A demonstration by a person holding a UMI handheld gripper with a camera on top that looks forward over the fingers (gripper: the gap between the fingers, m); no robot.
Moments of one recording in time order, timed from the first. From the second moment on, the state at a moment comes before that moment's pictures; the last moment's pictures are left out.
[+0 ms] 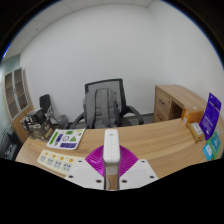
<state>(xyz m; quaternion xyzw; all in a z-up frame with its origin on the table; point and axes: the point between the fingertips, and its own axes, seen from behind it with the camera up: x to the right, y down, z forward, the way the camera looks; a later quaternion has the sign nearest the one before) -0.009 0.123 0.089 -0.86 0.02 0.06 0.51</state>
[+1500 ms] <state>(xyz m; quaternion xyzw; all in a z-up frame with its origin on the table) 0.029 -0.140 0.234 -0.88 0.05 -0.10 0.47</state>
